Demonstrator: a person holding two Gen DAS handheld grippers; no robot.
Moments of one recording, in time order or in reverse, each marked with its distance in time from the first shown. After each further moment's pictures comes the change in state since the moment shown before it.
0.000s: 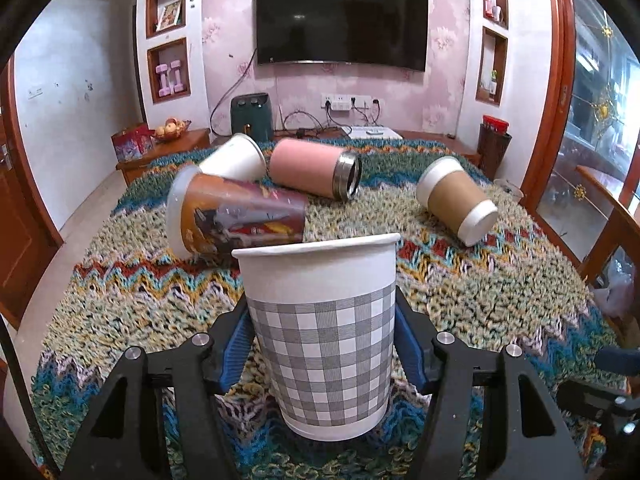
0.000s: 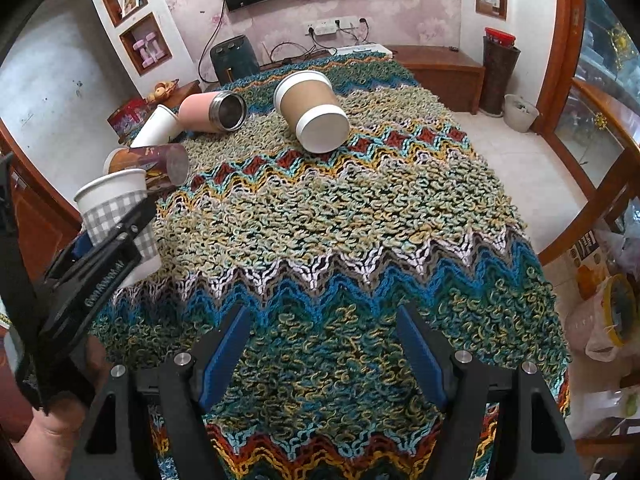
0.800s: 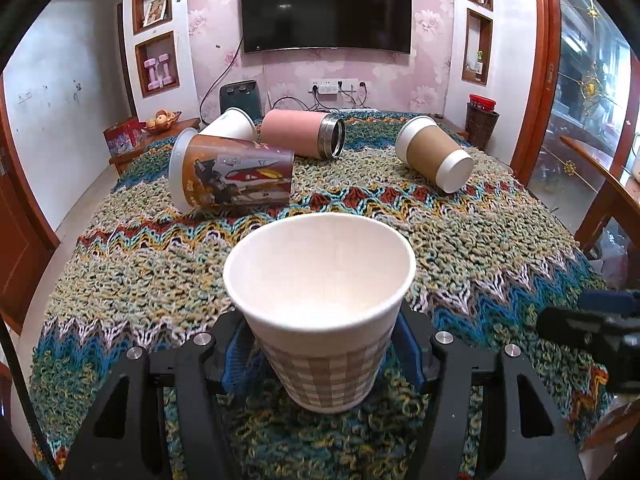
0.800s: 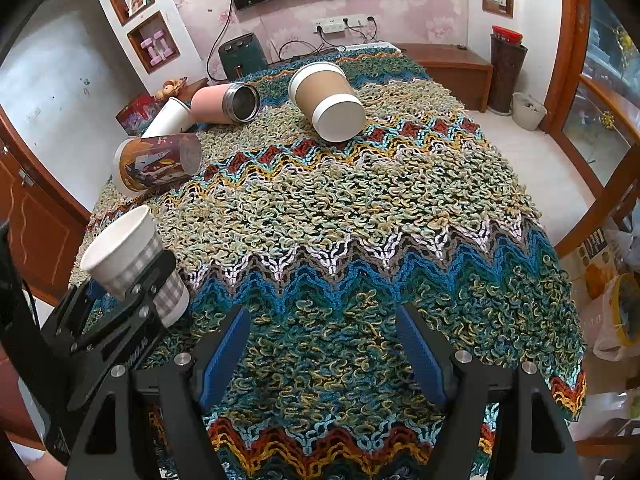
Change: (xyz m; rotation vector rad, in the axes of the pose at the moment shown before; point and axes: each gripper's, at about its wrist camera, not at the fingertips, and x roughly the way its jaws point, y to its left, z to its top) left arm -0.026 -0.006 -0.039 0.048 0.039 -0.020; right arm 0.002 0.008 -0.010 -0.001 0.002 0.030
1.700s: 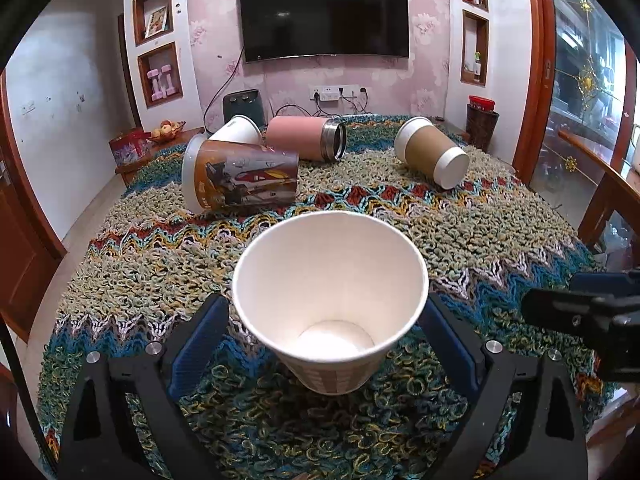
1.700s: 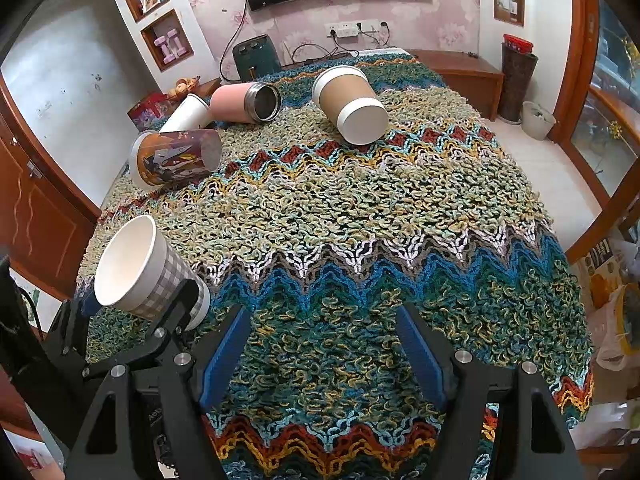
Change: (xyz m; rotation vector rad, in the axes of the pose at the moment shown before) left arm -0.012 0.000 -0.008 0.021 -0.029 0.020; right arm -0.003 0.015 -0.004 -0.033 -0.020 0.022
